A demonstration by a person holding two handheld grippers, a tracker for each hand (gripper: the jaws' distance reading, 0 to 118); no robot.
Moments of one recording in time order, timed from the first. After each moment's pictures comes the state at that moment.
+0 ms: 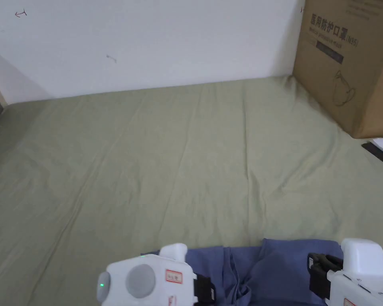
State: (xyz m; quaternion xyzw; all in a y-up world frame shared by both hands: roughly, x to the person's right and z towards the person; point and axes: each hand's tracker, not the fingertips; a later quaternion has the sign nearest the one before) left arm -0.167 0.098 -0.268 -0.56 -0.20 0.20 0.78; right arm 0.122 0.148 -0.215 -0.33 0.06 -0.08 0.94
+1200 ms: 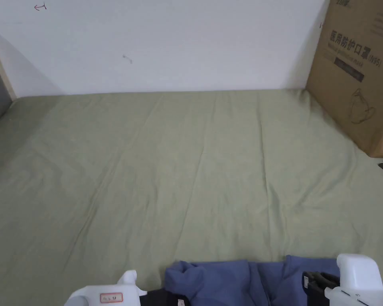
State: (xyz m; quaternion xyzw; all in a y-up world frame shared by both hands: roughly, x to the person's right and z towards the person) left arm -0.328 0.009 -0.275 -0.53 -0.18 0.46 0.69; right arm 0.063 0.152 -0.230 -0.37 0.09 -0.05 0.92
